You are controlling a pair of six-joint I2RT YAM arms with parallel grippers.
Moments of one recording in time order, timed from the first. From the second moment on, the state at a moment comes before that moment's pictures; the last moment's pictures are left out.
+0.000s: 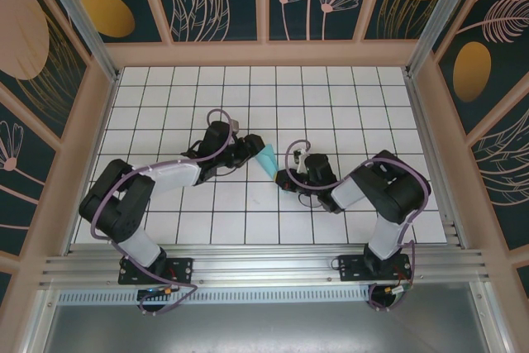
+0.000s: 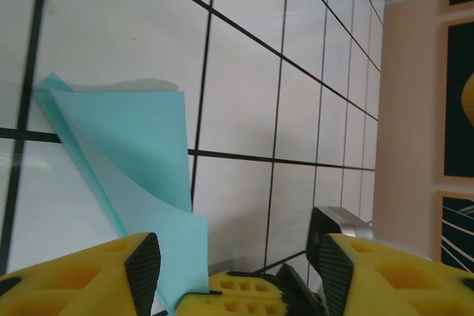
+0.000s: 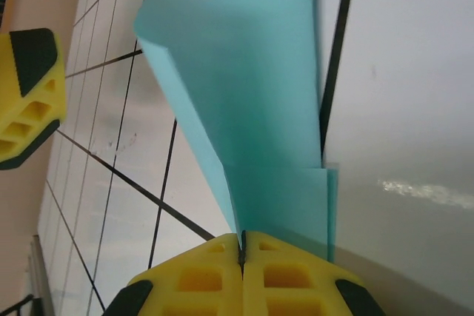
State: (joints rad) left arm -0.58 1.65 0.80 0.26 0.32 -1.09; right arm 0.64 1.78 0.43 0.82 -0.38 0.87
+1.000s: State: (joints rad) left arm -0.64 1.91 0.86 0.42 0.49 -1.07; right arm 0.58 1.80 0.44 0.81 -0.49 1.10
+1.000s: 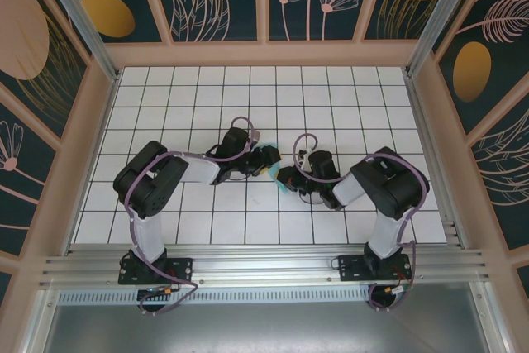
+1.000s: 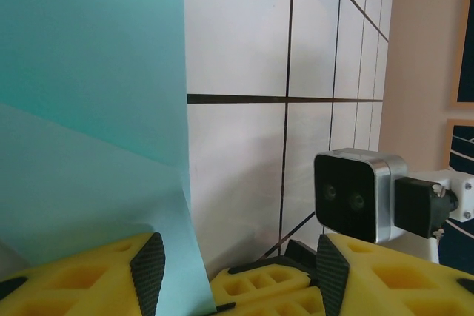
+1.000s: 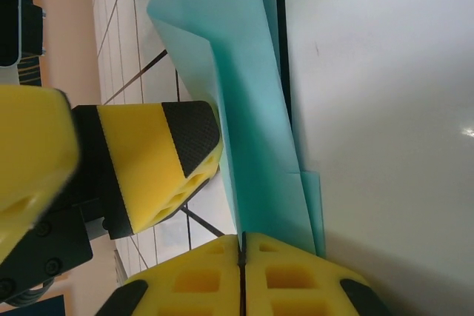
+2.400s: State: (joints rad) left arm -0.64 1.88 0.85 0.46 0.51 -1.03; right arm 0.57 1.80 0.45 0.79 -0.52 1.25
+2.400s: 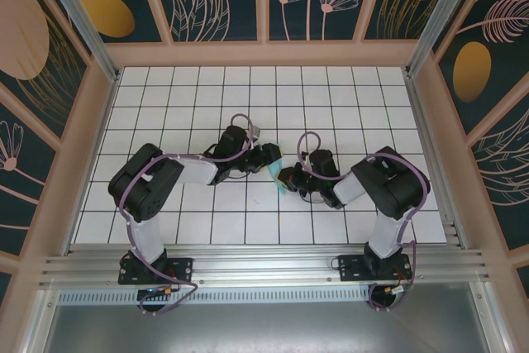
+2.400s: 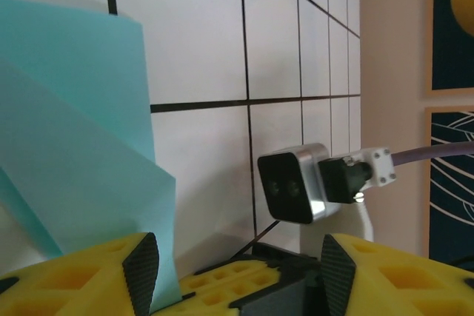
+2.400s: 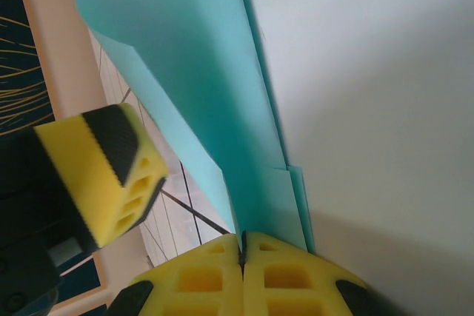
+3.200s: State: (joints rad) left arm -0.64 1.98 0.93 0.41 0.54 -1.00; right arm 0.57 1.75 0.45 0.71 -0.53 1.22
